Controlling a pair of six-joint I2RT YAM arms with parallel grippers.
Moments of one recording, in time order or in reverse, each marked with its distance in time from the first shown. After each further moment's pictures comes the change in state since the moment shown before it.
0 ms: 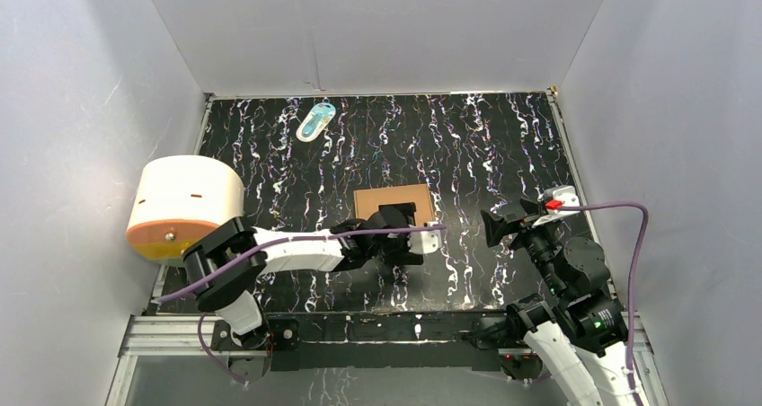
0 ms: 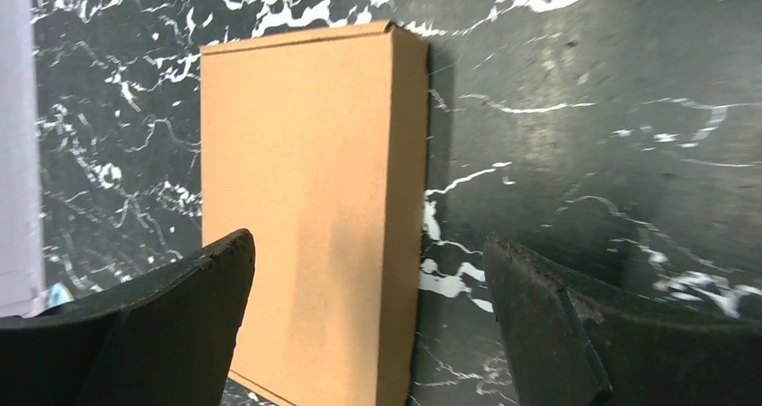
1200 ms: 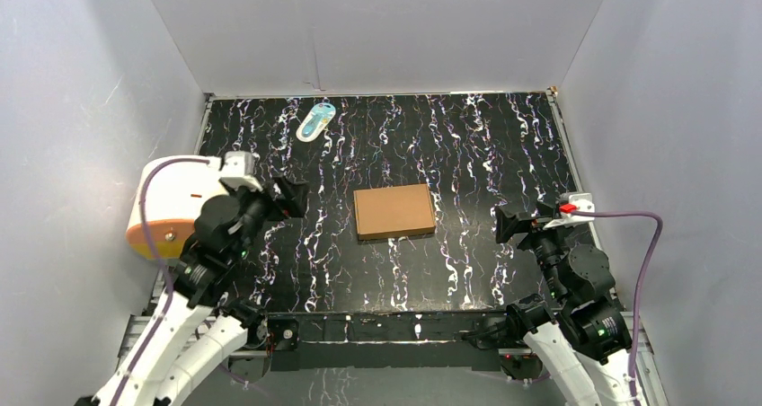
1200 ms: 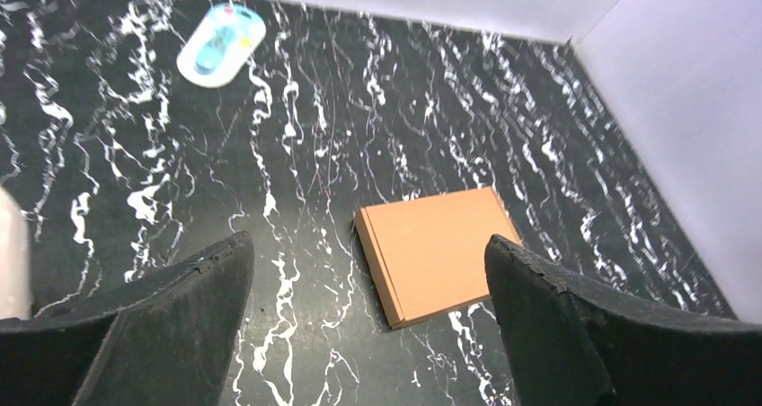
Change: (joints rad) left arm 0.594 -1.028 -0.051 -0.550 0.010 -1.064; right arm 0.000 -0.050 0.000 -0.029 0.155 0.027
